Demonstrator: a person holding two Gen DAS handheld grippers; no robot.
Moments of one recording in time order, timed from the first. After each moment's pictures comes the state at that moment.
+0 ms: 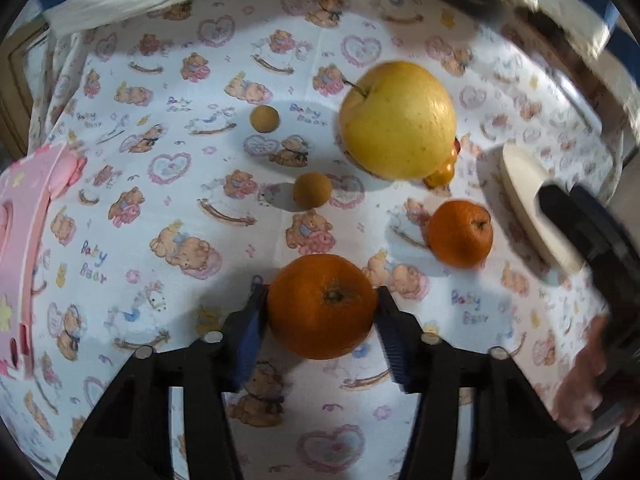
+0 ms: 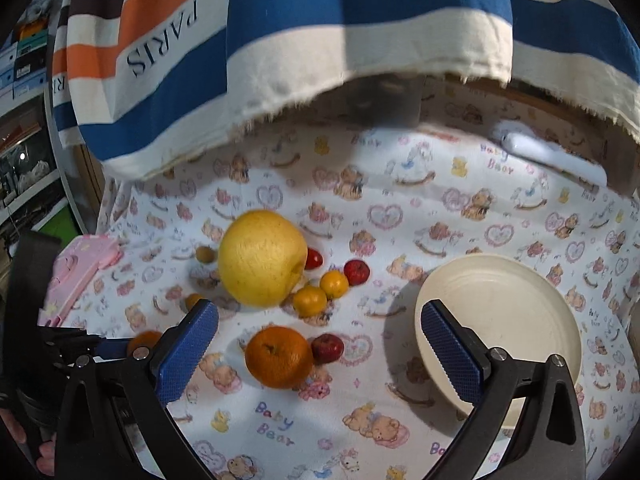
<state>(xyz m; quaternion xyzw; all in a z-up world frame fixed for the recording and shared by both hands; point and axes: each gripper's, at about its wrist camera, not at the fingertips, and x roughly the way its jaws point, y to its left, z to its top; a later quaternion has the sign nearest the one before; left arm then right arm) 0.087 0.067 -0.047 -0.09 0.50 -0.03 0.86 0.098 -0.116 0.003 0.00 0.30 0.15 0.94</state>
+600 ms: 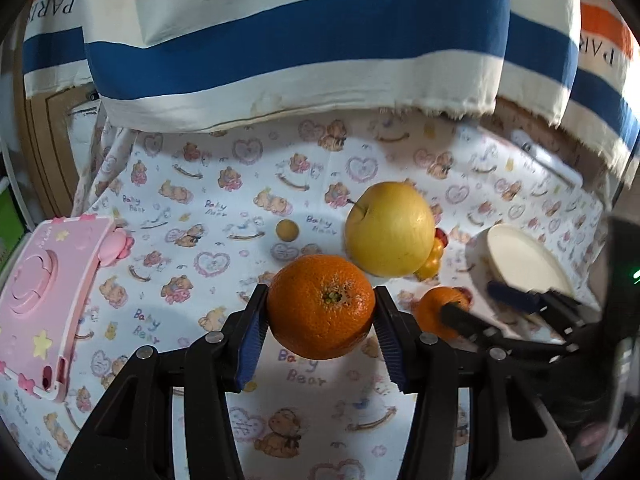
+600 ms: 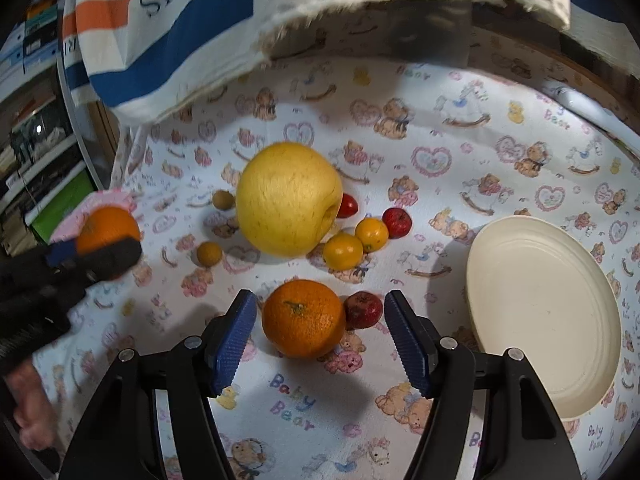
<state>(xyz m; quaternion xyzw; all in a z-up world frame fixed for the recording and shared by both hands) 0.060 0.074 -0.004 -0.08 0.34 -0.01 0.94 0.112 -0.095 -0.031 -0.03 0.36 0.20 0.91</state>
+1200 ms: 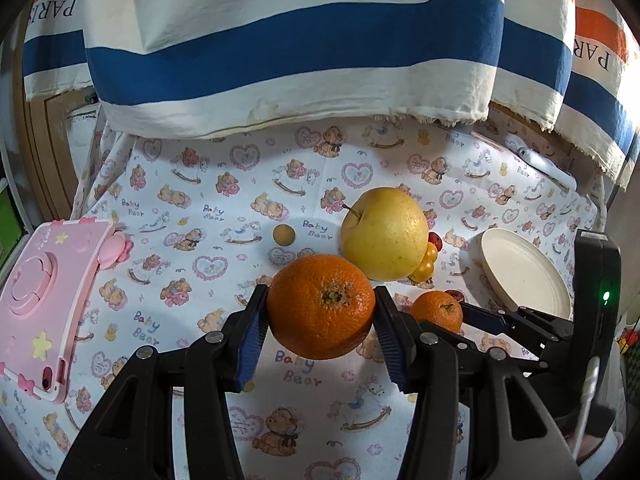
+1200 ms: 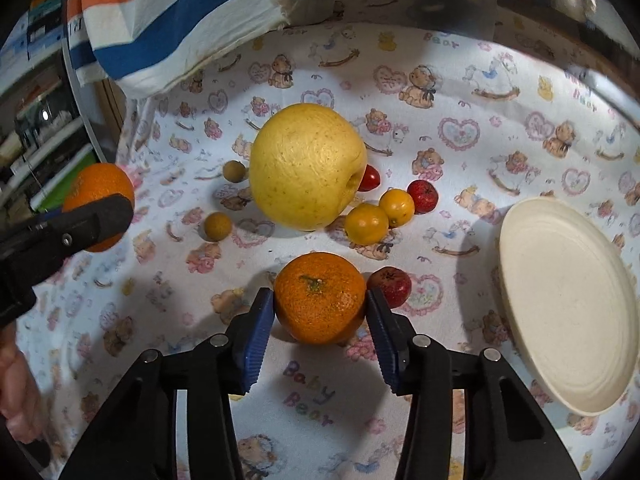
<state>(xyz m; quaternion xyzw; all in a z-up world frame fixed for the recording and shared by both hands) 0.055 0.069 0.000 -0.07 0.33 -0.01 0.94 0.115 -0.089 -0.040 -0.01 0.38 0.22 0.90</state>
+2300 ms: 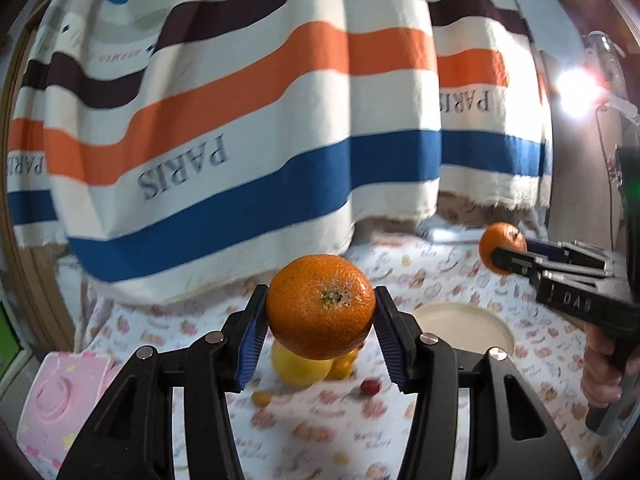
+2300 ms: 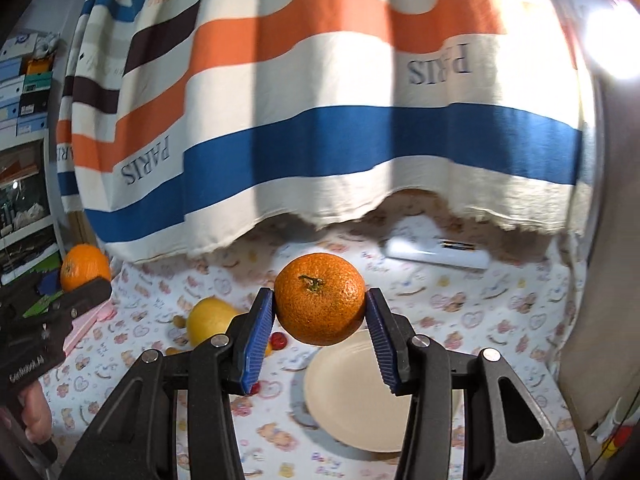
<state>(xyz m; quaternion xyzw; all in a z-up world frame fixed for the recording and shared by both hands) 0.005 -0.007 0.091 0.02 0.13 -0.08 0.99 0.033 -0.223 0.096 0.01 0.16 0.09 0.98</state>
